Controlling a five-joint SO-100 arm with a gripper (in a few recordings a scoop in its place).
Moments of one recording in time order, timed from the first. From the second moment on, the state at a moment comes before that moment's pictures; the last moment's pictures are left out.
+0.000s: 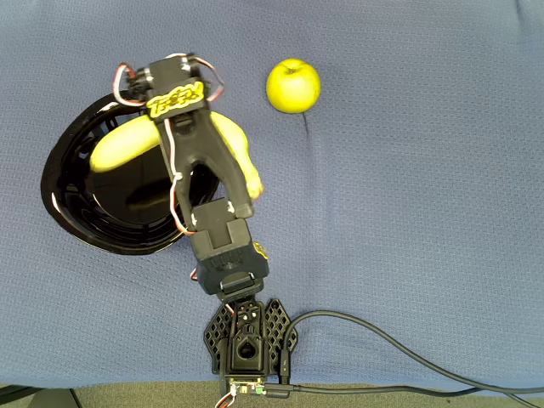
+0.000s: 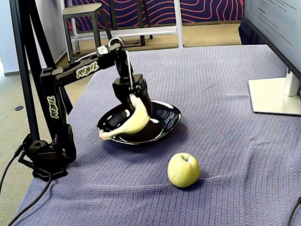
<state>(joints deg) -25.6 92.4 76.8 90.5 22.8</state>
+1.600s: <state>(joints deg) -39.0 69.9 63.3 88.2 20.9</state>
